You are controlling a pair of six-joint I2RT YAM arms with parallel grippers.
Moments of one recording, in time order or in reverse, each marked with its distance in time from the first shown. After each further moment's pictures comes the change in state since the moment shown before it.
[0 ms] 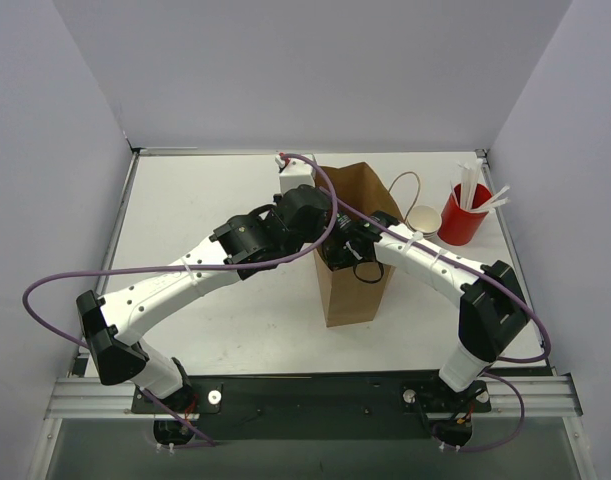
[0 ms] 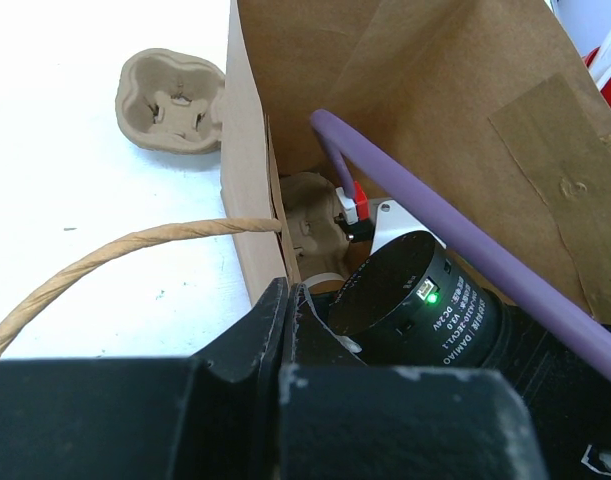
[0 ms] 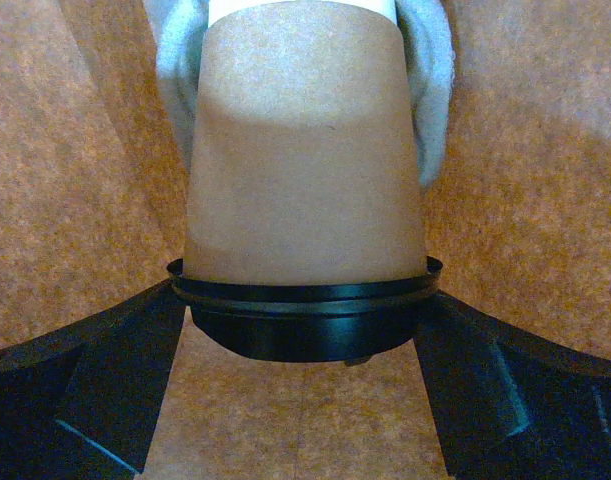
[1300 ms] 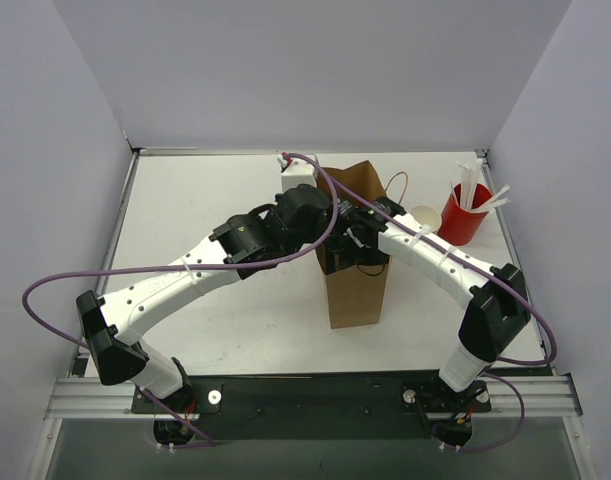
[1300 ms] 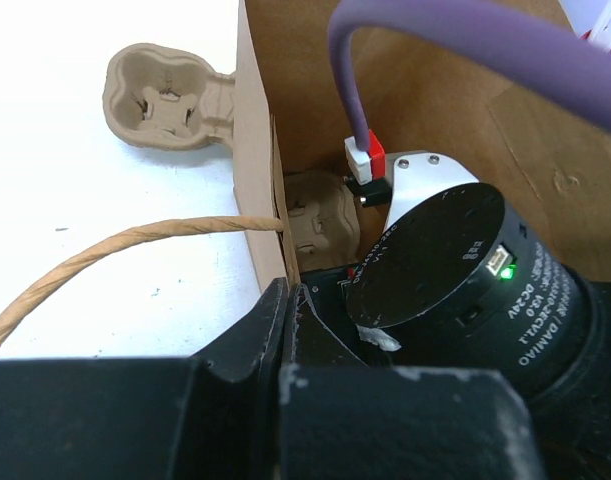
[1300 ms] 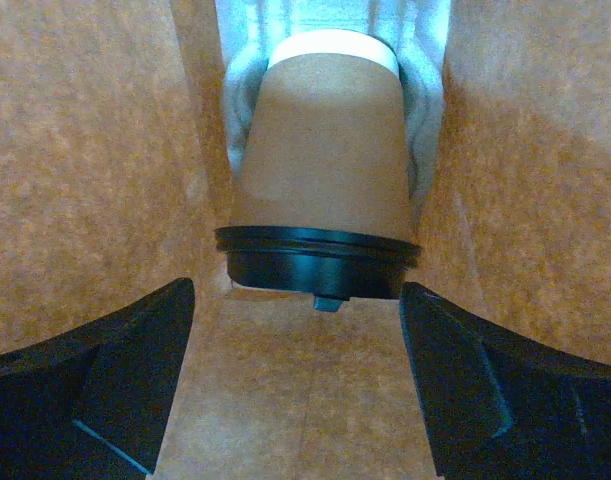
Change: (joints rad) left arm 0.003 0.000 0.000 0.002 0.034 0.014; right arm 0.000 0.000 0.148 -0.110 0.034 -0.014
